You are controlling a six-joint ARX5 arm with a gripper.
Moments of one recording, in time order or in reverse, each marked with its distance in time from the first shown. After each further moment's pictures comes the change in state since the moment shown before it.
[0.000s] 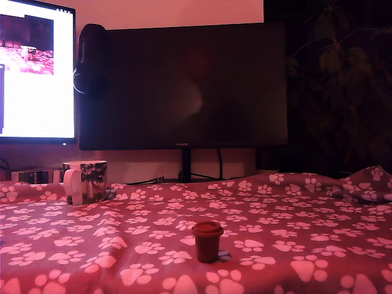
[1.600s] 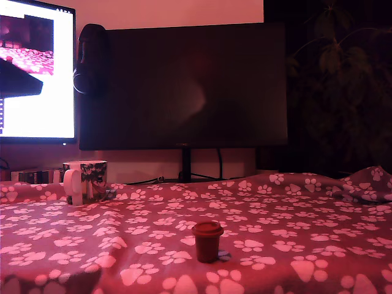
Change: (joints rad) arm -0.453 -0.032 -0.129 0.199 0.204 0.038
